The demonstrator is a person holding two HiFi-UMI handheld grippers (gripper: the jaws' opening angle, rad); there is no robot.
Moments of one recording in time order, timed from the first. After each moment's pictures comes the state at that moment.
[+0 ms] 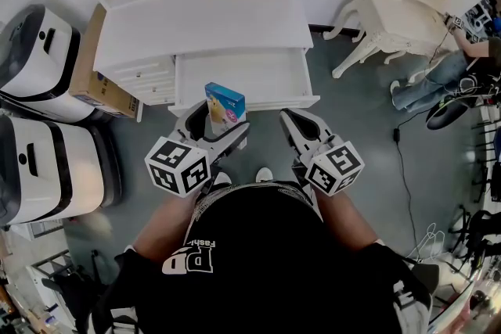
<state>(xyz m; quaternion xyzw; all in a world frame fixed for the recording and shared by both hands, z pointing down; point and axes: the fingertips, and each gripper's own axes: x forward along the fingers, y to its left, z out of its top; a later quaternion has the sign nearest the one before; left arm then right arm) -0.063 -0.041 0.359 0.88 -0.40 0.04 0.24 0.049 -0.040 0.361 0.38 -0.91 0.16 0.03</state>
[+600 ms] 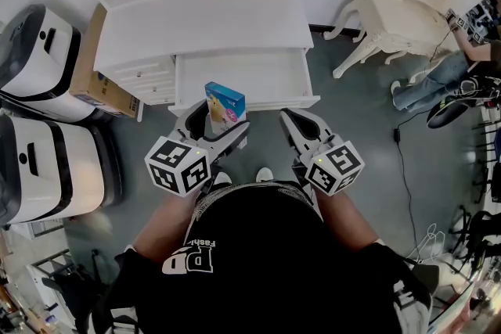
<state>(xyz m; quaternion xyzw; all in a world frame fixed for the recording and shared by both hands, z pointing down) -0.061 -0.040 0.357 0.88 -0.40 0.04 0.24 0.050 -0.039 0.359 0.38 -0.91 0.16 0.03</state>
